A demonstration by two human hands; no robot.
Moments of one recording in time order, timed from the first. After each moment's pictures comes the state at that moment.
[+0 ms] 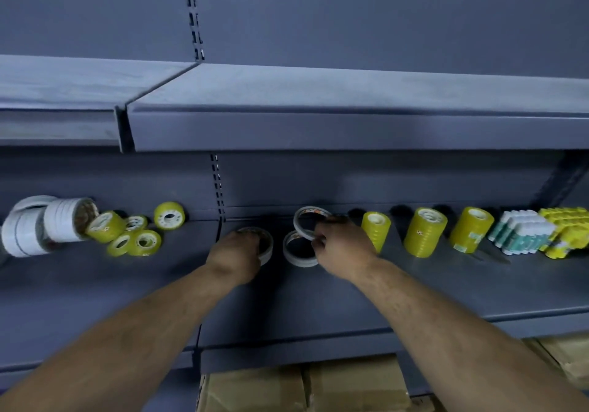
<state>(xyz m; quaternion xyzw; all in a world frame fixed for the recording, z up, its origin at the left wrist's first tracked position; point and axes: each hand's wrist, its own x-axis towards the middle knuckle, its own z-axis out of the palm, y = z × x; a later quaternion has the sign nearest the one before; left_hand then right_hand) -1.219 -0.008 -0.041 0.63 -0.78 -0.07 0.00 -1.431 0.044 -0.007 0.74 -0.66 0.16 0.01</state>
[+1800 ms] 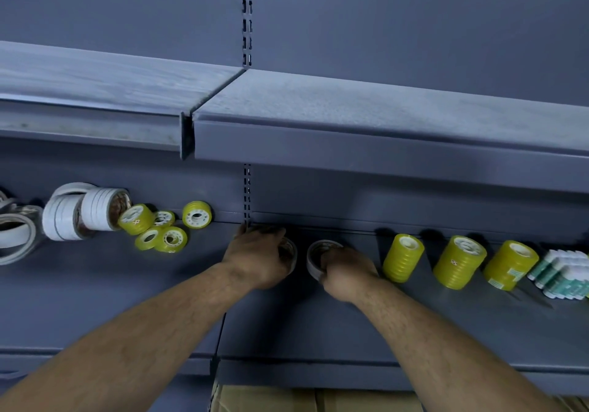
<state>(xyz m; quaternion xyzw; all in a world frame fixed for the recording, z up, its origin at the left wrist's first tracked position) -1.210 0.007 -0.007 0.60 -0.80 -0.04 0.06 -1.399 0.011 -0.030 0.74 -0.67 -0.05 -0.04</state>
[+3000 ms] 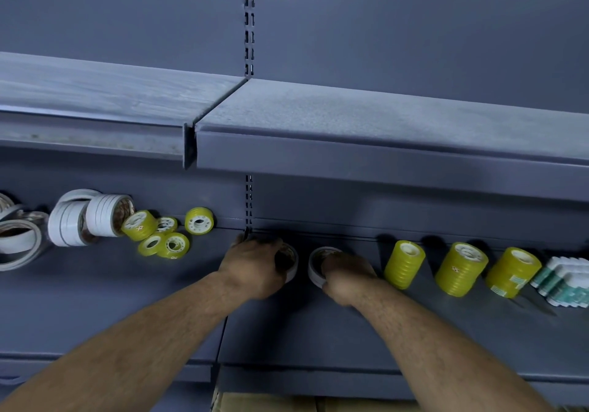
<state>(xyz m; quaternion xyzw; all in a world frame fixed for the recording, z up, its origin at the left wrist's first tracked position) -1.198 0.009 -0.010 0.60 -0.80 -0.09 0.06 -1.395 0.011 -0.019 0.73 -0.68 -0.09 -0.07</state>
